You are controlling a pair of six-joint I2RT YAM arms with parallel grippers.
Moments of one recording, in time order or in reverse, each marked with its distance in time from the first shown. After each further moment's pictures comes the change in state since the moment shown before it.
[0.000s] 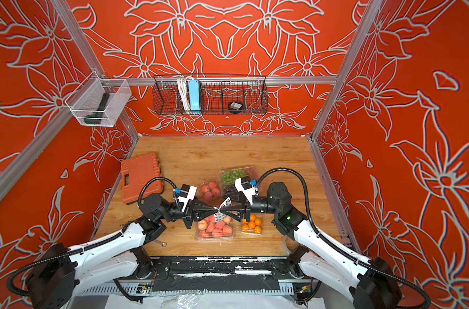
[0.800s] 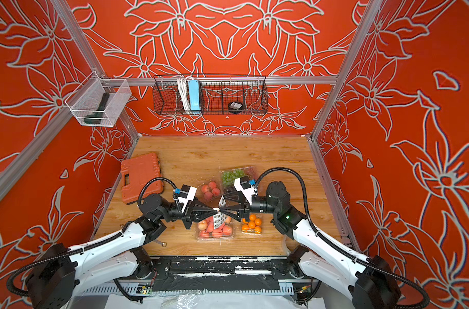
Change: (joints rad) left arm 0.001 0.001 0.000 0.006 0.032 -0.007; right arm 0.000 0.017 0.000 0.000 0.007 -0.010
